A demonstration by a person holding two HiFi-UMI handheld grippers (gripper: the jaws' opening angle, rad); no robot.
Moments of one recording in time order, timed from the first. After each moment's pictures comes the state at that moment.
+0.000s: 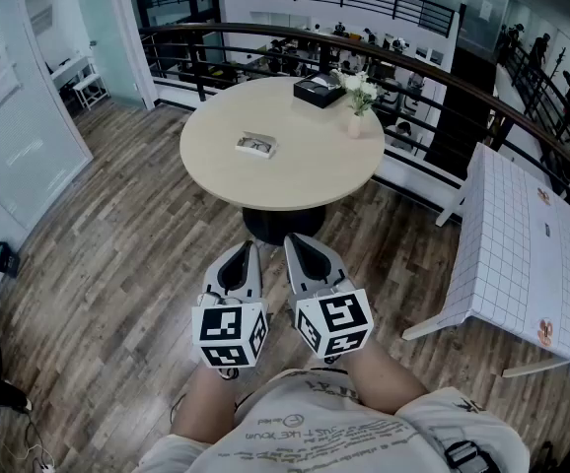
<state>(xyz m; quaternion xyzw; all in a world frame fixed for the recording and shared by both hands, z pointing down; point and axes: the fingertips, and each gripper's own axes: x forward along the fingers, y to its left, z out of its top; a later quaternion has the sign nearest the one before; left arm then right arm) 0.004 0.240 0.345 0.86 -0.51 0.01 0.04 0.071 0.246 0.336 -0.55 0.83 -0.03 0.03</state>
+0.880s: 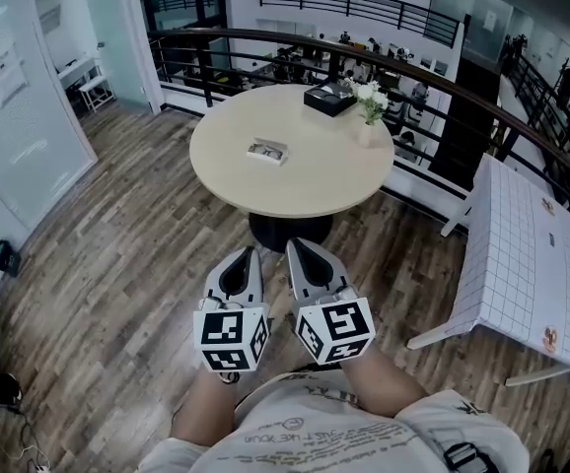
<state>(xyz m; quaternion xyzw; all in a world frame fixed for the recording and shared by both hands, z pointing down) -0.030 0.232 0.354 0.85 -0.52 0.00 0.04 0.040 0.240 0.336 -0.55 0.83 -0.02 0.06</state>
